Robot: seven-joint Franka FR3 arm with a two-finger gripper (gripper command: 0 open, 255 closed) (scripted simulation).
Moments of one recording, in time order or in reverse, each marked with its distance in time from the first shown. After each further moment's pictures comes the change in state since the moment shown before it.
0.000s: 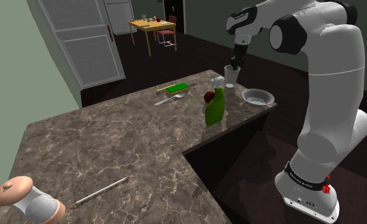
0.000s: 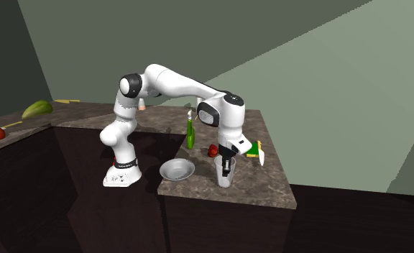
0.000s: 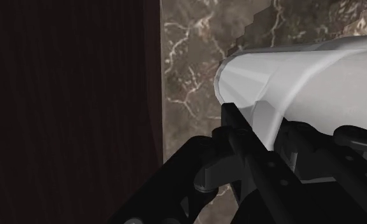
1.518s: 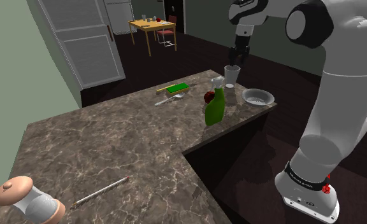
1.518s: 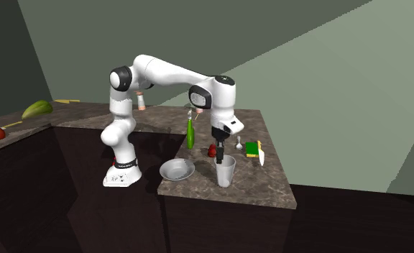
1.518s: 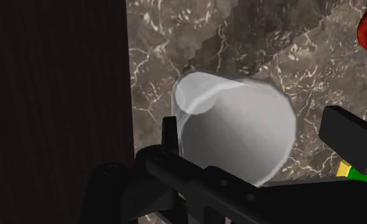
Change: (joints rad) arm 0.069 -0.183 -0.003 -0.105 -0.079 -0.036 0.066
